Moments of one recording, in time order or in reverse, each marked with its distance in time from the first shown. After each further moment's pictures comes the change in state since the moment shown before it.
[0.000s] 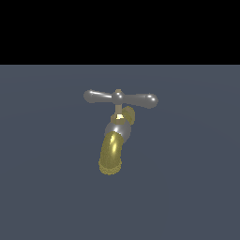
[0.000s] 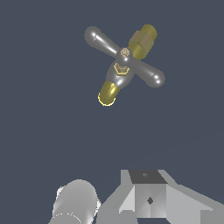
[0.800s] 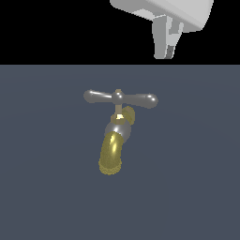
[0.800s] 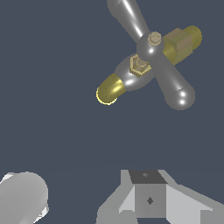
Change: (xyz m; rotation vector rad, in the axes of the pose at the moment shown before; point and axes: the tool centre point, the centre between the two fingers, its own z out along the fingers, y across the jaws) arm 0.026 0.032 0.090 -0.003 -0.008 -0.414
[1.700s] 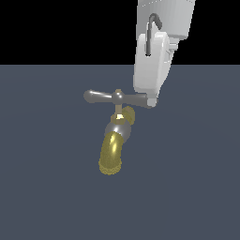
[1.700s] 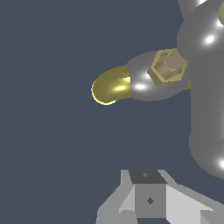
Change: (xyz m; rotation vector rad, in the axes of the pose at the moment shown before) arm 0.029 0.033 0.091 -0.003 -0.009 -0.415
